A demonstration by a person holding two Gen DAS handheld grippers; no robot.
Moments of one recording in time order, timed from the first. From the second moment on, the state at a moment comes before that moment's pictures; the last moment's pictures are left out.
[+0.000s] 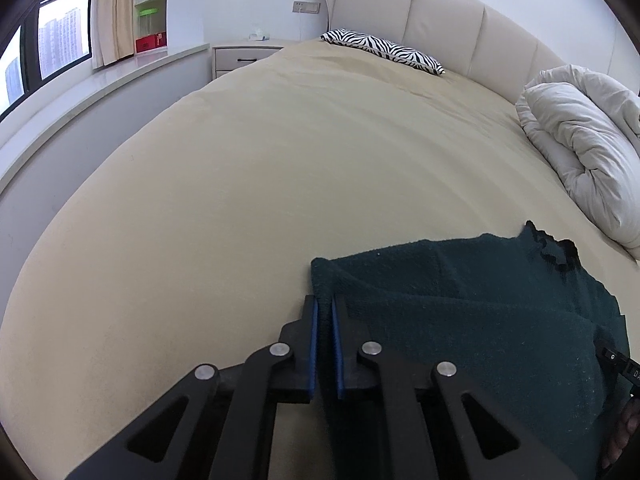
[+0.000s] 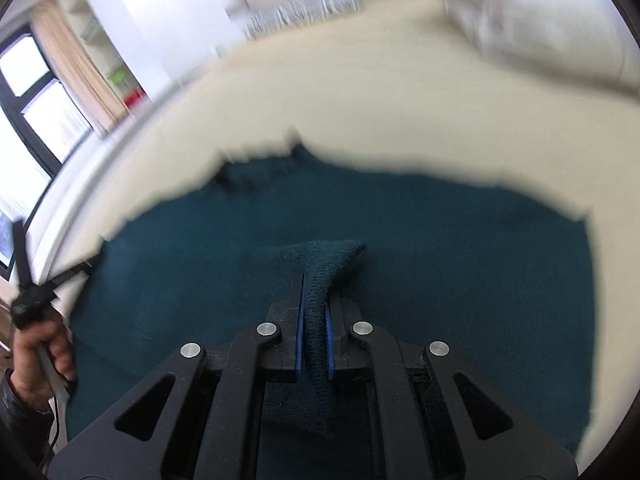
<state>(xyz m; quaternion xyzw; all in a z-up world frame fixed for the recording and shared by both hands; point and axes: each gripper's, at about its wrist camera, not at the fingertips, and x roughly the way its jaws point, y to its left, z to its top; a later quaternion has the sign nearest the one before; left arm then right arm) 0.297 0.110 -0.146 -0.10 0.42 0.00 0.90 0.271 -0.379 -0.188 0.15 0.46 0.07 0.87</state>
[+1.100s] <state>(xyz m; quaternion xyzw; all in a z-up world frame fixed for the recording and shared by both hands) 0.231 0.091 -0.147 0.01 0.43 -0.01 0.90 0.232 -0.374 -0.182 0.16 0.47 0.04 0.87</state>
